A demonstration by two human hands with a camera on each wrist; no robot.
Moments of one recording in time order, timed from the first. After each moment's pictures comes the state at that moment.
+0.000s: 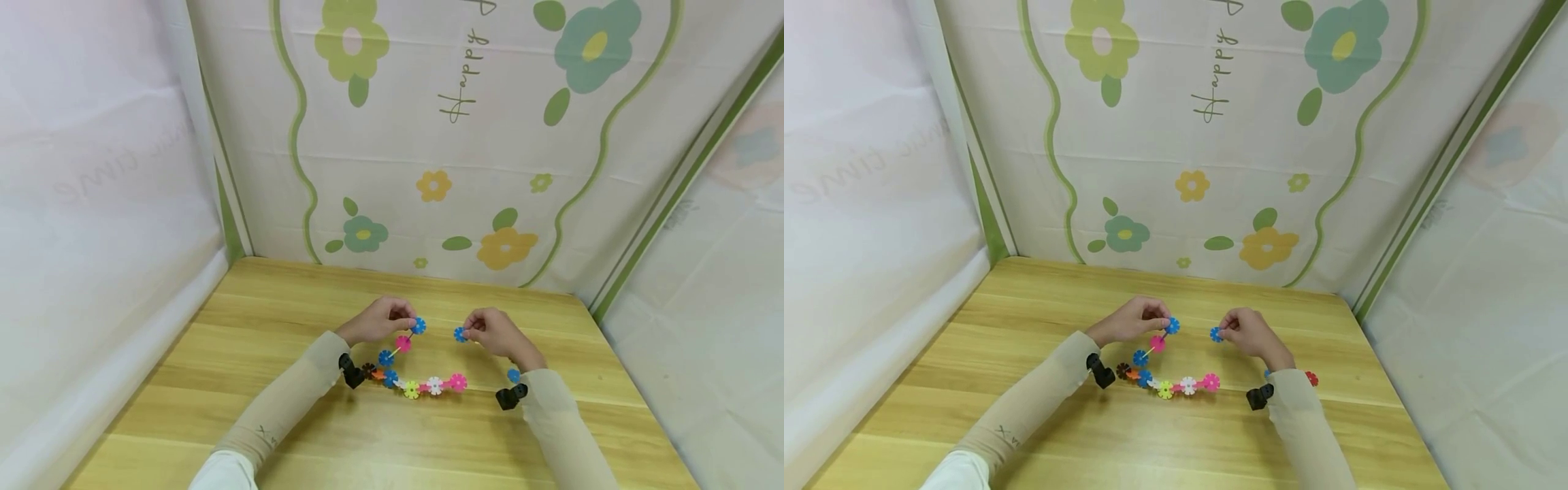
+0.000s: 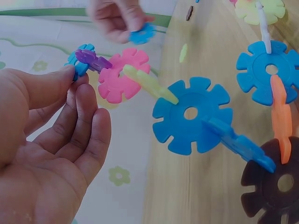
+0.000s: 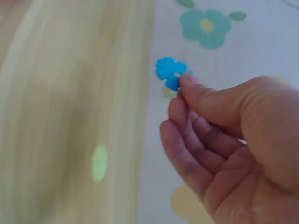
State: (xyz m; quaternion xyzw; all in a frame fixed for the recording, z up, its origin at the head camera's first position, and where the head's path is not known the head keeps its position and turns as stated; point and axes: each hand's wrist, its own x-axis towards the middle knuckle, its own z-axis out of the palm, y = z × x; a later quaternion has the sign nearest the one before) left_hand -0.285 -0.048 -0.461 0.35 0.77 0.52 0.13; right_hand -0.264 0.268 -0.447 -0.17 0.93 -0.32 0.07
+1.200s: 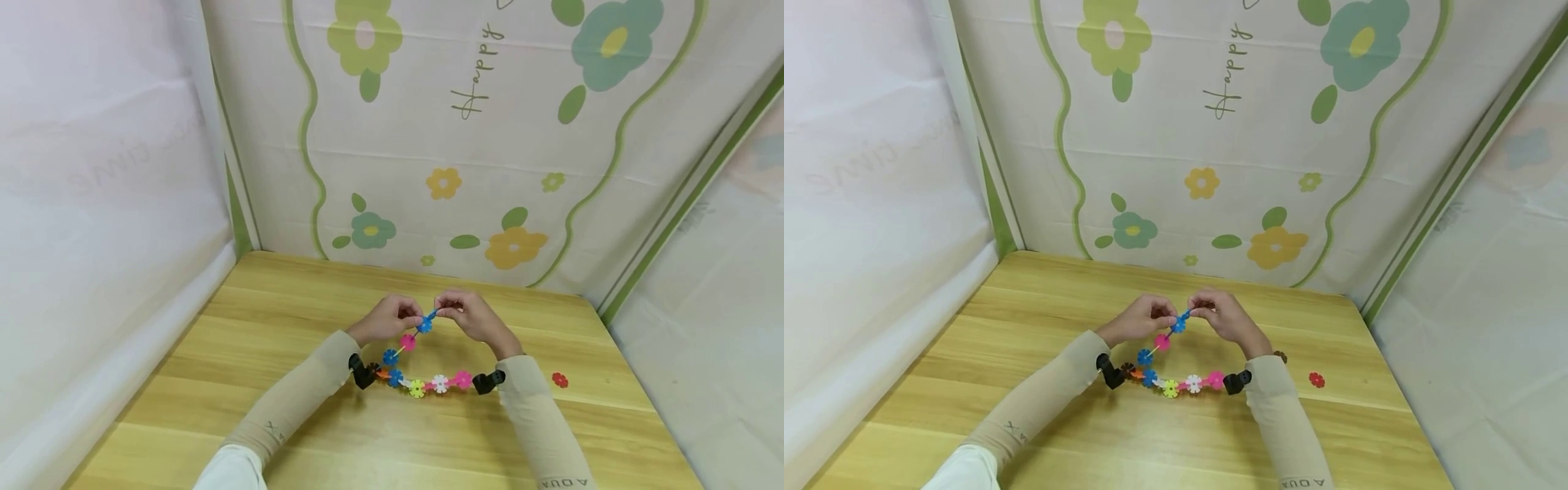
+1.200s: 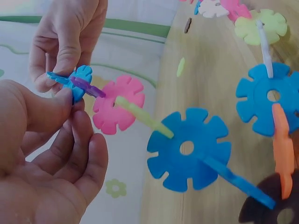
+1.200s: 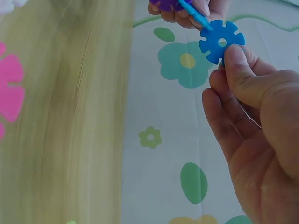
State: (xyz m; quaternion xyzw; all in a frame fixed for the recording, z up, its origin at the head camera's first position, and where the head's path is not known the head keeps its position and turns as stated) left_hand -0.281 -0.041 -0.463 0.30 0.79 0.53 0.09; right_hand -0.284 0.207 -0.435 -0.35 0.86 -0.37 -0.03
